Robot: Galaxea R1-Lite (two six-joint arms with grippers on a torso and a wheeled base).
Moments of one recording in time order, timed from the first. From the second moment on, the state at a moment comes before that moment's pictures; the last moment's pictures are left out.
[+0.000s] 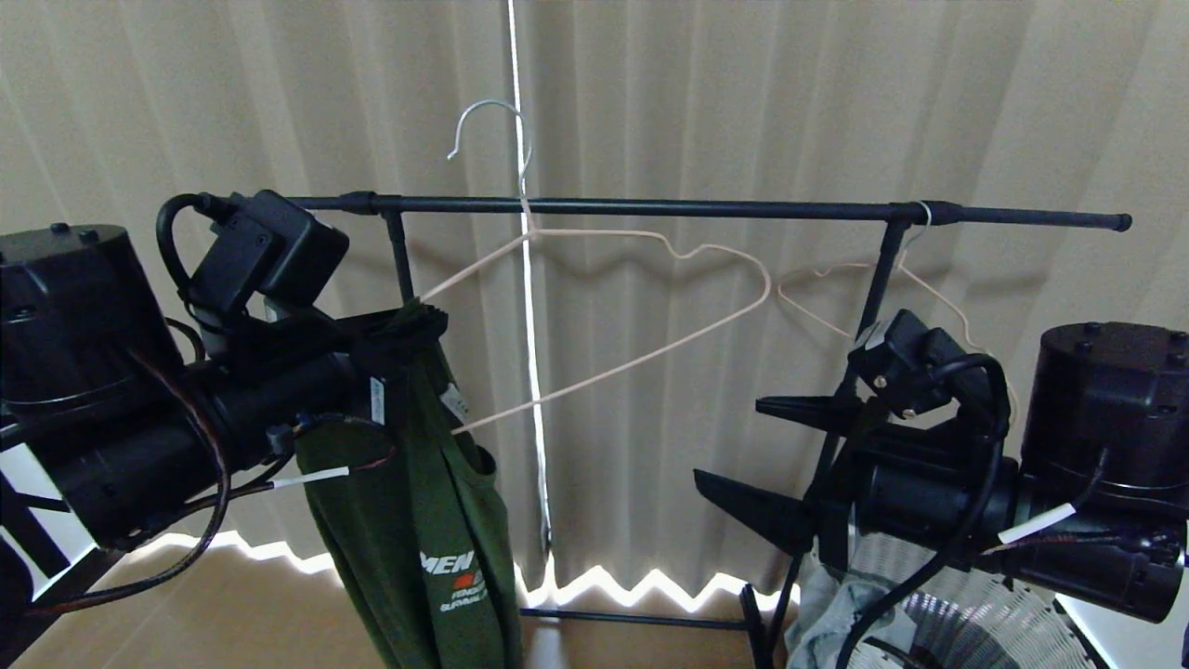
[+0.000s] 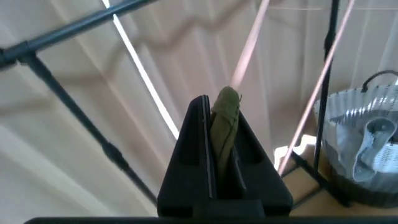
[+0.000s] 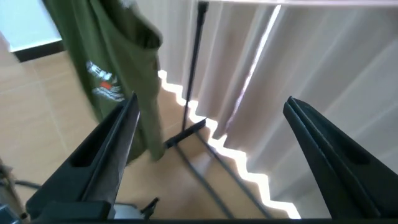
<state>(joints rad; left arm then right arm) -0.44 1.47 -0.68 -0.74 -0.09 0.29 0.64 1.53 -0.60 -0.65 0.17 -0.04</state>
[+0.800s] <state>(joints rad) -0.52 1.51 -0.76 -0.89 -0.31 0.30 0.70 1.70 -0.55 -0.88 0.17 0.06</state>
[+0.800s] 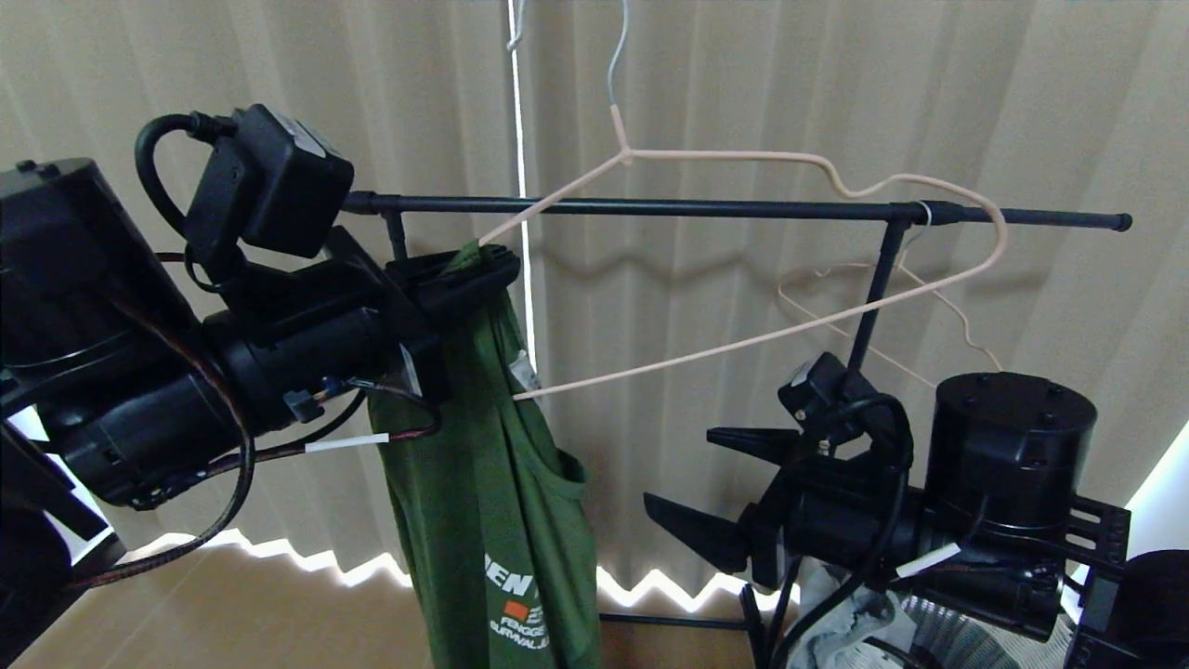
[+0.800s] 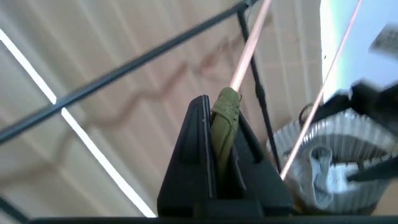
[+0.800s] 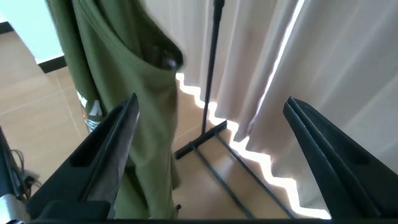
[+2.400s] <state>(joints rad) -0.65 1.48 -0.76 -0.94 -0.31 0.29 0.71 1.85 -0.61 -1.08 0.13 0.10</state>
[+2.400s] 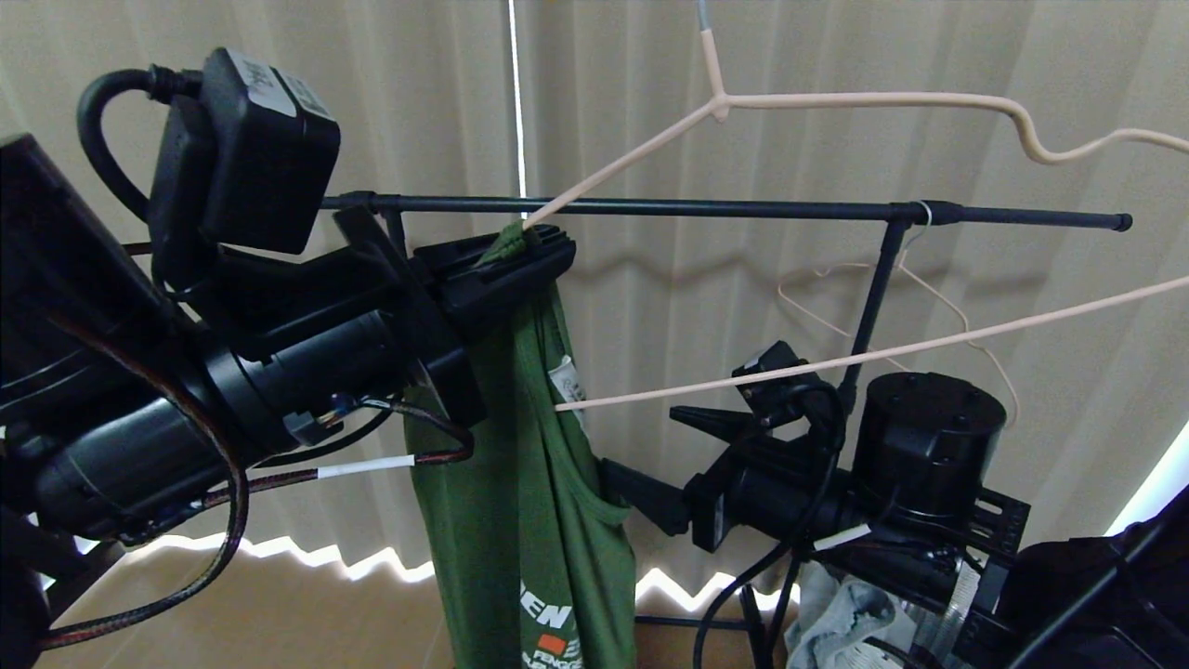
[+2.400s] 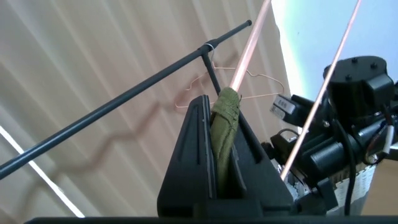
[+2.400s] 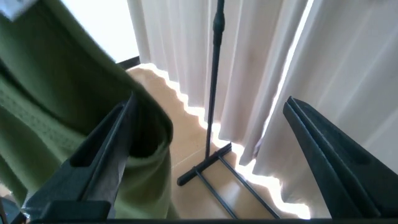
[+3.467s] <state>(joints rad) -0.55 1.48 -0.75 -0.93 -0.30 0.33 0.64 1.76 -0.44 -1.08 0.11 0.10</state>
